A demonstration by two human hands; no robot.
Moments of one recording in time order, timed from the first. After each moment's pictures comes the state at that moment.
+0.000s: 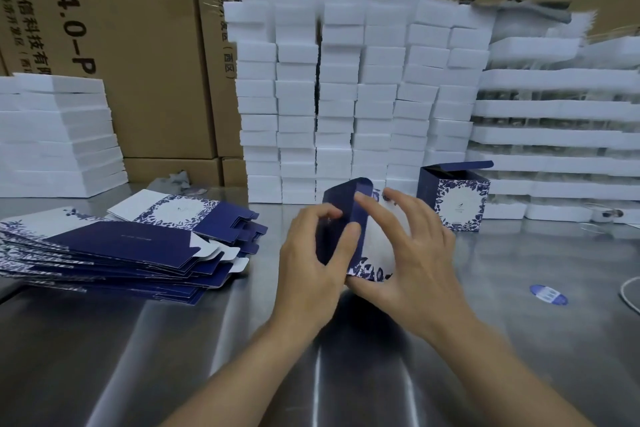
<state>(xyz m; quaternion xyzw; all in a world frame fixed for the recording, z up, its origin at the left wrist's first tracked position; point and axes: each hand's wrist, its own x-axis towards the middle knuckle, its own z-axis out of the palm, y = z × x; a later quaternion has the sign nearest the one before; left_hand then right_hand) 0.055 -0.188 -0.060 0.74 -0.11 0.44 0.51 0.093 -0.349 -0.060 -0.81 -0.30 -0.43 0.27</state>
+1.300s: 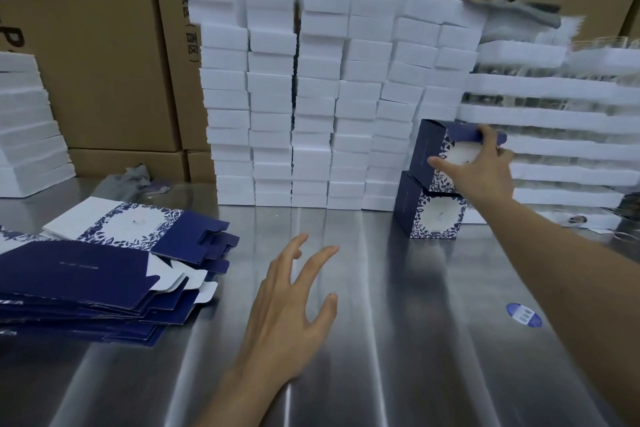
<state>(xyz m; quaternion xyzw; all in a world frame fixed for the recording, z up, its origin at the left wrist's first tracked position) 0.088 -0.164 -0.095 0.89 -0.12 0.33 0.30 0.300 -0.459 0.054 -0.87 0.06 -0.31 0.37</state>
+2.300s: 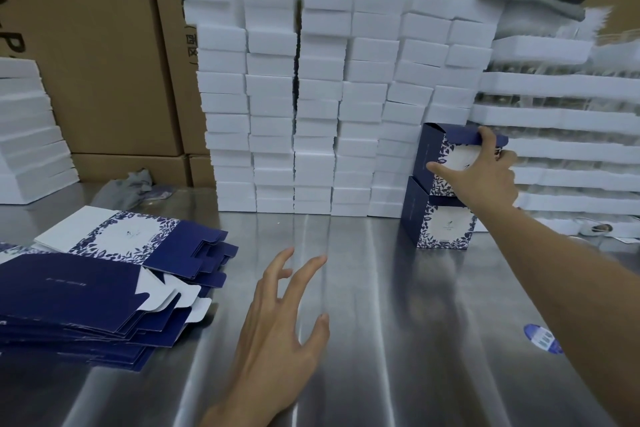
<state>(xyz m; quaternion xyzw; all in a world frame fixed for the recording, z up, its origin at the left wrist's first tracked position) 0.086 -0.166 -0.089 0.89 -0.07 0.31 0.34 0.328 -0.447 0.052 -0.90 0.09 -0.30 0.31</state>
